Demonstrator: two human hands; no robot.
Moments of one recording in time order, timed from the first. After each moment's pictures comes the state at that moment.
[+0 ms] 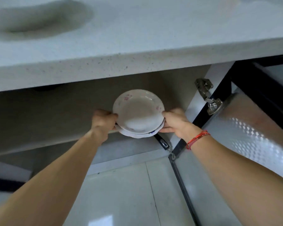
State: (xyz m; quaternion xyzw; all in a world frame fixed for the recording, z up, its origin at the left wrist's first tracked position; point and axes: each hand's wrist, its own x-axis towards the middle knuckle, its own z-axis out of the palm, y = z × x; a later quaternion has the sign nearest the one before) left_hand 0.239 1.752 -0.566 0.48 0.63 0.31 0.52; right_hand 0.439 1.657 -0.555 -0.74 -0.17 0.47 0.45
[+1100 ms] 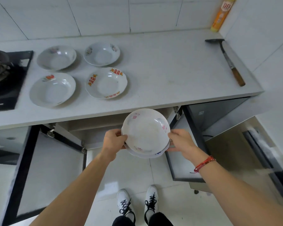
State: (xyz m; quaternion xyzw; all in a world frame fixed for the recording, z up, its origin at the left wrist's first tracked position) left_hand 0.118 1.540 -0.213 0.47 0.62 0.20 0.59; right_hand 0.344 1.448 -0.206 -0.76 -0.18 0.51 0.36
